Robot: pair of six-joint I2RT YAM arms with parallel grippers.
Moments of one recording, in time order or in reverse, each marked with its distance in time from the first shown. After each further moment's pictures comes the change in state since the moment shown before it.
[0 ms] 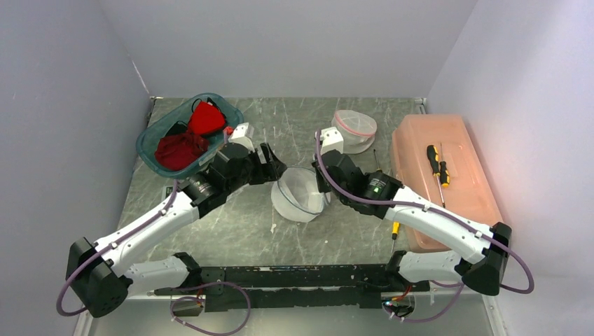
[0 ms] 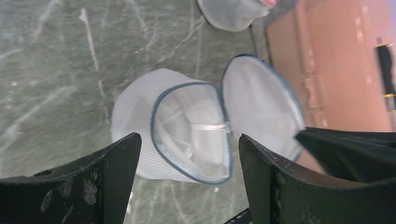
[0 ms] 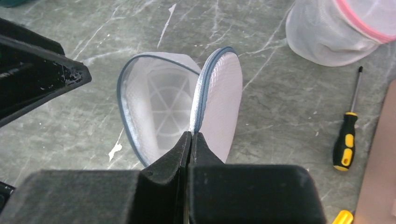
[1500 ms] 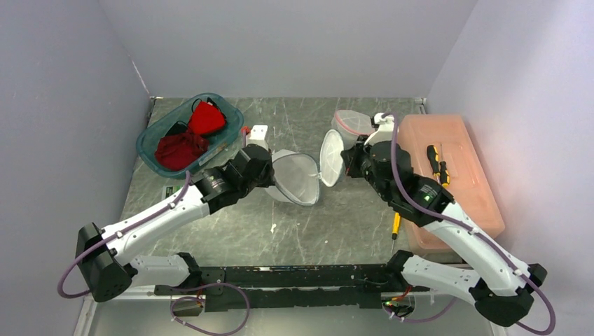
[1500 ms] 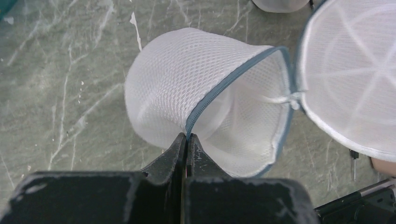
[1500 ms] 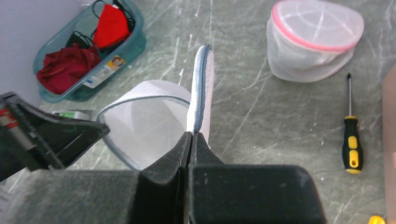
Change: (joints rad) left arm -0.148 0.094 0.150 -0.219 -0.262 0.123; right arm -0.193 -0.249 -0.032 0.051 -0.082 0.135
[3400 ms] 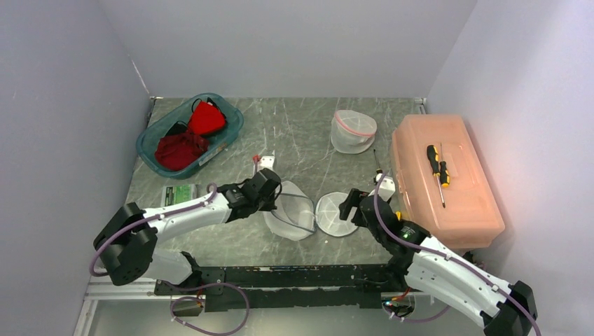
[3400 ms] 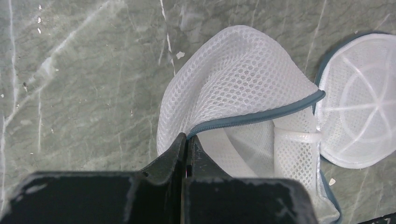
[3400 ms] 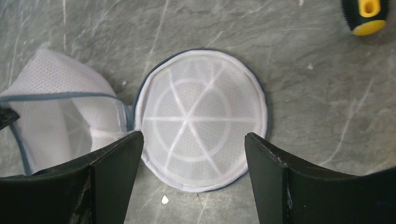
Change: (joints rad) left arm -0.006 0.165 -0.268 0.162 0.057 -0.070; right arm -0.016 -0.296 -0.738 0.153 0.003 0.260
